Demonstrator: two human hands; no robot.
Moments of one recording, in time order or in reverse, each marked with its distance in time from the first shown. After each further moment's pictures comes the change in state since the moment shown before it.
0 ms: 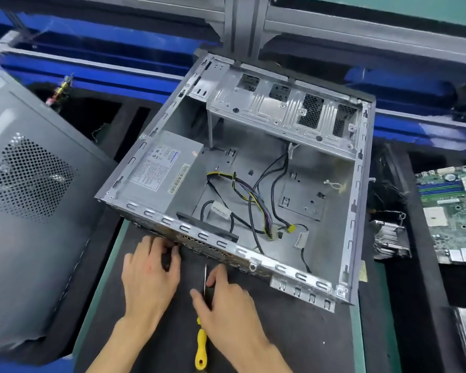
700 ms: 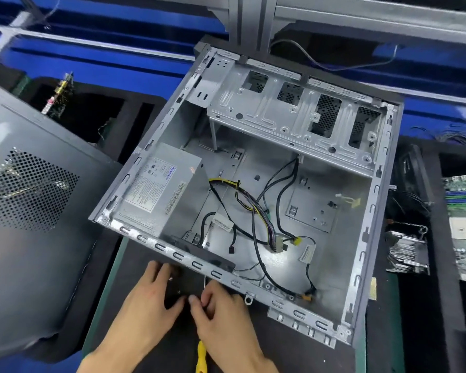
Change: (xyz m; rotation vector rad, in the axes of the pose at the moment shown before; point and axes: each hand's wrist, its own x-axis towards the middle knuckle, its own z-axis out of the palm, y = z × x) left_hand -0.007 0.005 -0.040 0.013 -0.609 -0.108; right_hand 0.009 -0.009 -0.017 0.264 -0.104 0.088
